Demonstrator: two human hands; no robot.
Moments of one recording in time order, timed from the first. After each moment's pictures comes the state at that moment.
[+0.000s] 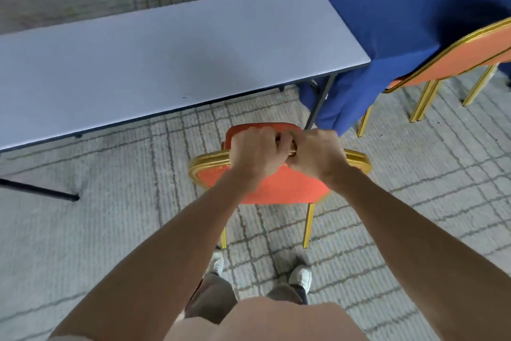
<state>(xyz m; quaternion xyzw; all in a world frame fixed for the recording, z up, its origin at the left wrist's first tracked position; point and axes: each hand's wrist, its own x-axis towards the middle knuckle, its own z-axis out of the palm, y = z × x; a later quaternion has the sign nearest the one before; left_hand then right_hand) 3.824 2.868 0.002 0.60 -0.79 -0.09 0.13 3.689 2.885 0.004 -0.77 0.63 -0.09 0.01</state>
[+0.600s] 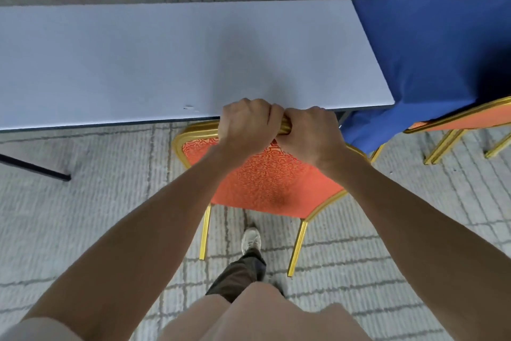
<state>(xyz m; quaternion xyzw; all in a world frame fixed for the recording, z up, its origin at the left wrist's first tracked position) 3.808 2.729 0.035 0.62 -0.76 -0.03 0.16 3.670 2.728 0.019 -0.81 0.56 -0.17 -0.03</state>
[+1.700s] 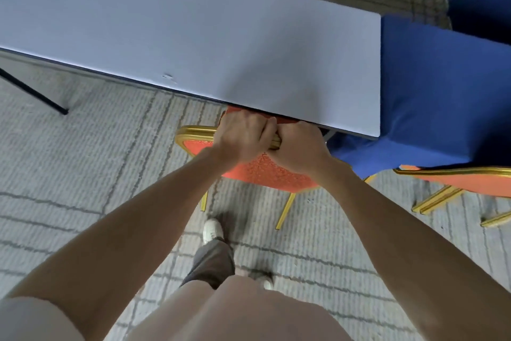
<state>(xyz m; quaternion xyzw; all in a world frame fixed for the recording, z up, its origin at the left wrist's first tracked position) 3.678 2.706 -0.027 0.66 -0.73 -0.02 0.15 3.530 2.672 -0.011 -0.89 0.43 -0.08 0.12</state>
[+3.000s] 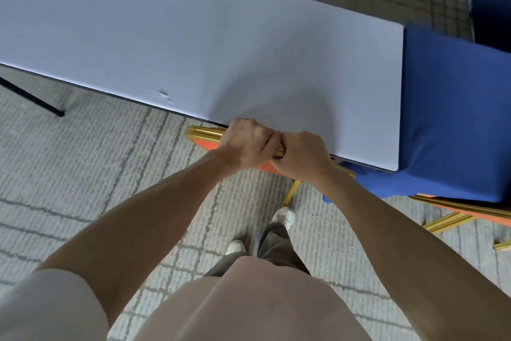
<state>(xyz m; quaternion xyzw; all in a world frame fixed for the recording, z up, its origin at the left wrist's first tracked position) 3.720 2.598 -0.080 0.62 -0.77 -0.04 0.17 3.561 2.570 -0.057 -0.89 0.43 -0.04 0.14</state>
